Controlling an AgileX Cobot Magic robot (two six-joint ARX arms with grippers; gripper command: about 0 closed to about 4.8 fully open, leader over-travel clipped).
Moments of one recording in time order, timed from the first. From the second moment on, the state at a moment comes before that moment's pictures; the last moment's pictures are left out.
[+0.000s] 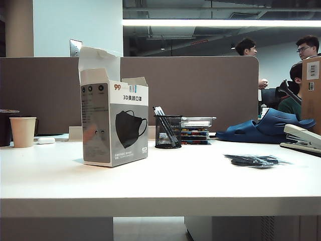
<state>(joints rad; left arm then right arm) -0.06 0.00 0.11 0.11 0.64 -0.13 0.01 0.51 0.96 -0.68 -0.10 0.05</state>
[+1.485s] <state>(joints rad) -0.06 0.00 0.11 -0.08 0.65 -0.06 0.21 1.83 1.41 -0.71 -0.05 0.06</state>
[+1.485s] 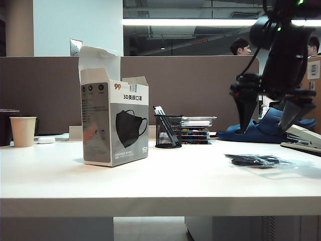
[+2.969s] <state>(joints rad) -0.06 0.00 0.11 -0.14 0.64 -0.06 0.20 2.03 1.45 -0.51 0.00 0.11</state>
